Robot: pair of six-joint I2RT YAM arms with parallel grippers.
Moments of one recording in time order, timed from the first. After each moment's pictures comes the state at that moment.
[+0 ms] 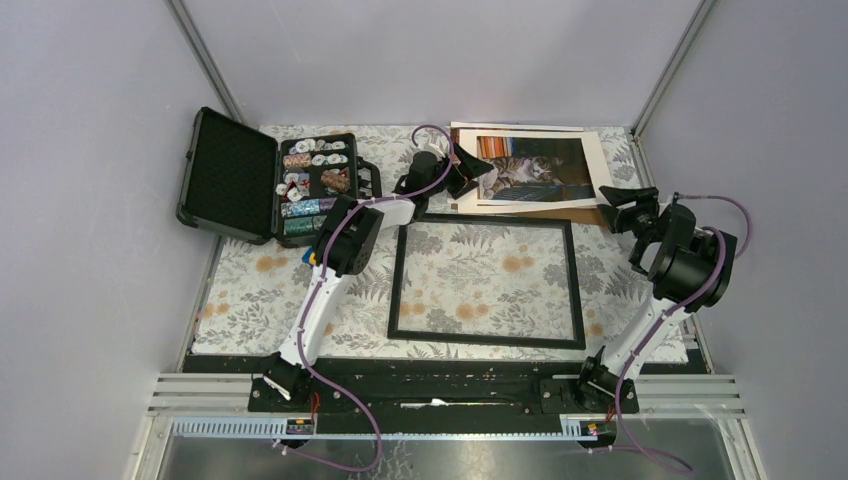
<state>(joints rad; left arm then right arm) -0.51 2.60 1.85 0.59 0.39 -1.20 -0.53 1.96 0.78 0.90 -0.73 1.22</state>
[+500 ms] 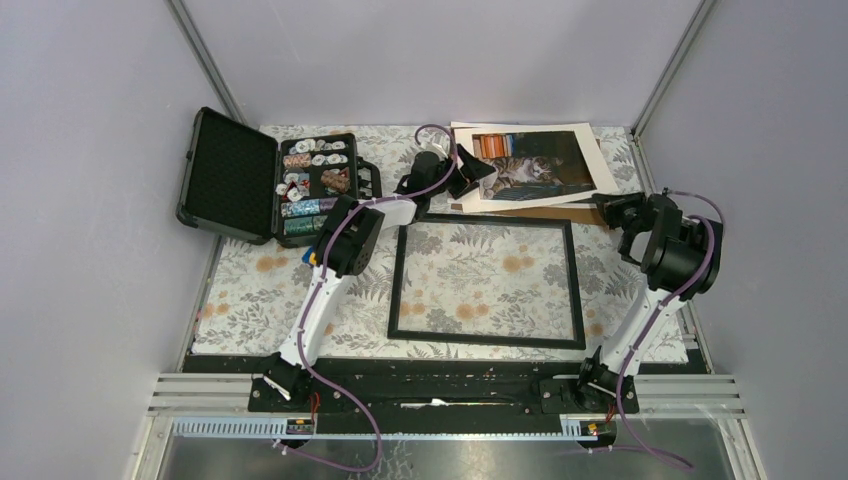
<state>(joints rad) -0.52 2.59 1.85 0.57 0.38 -1.15 -0.42 2.07 0.86 0.86 -0.51 1.13</state>
